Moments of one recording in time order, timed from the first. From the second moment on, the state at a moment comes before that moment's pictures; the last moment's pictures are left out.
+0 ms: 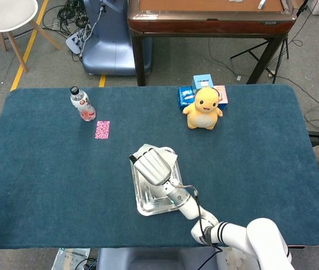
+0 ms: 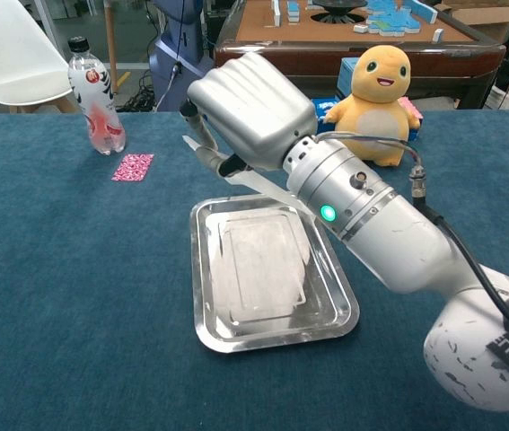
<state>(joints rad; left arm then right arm) -0.03 -0.96 -0.10 -1.65 1.37 1.51 -0.13 0.92 -2.07 0.25 -0.90 -1.63 1.30 -0.47</state>
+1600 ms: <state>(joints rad) -0.03 -0.96 -0.10 -1.65 1.37 1.49 -0.12 0.94 -1.83 -0.01 -1.05 -1.82 1.19 -0.17</state>
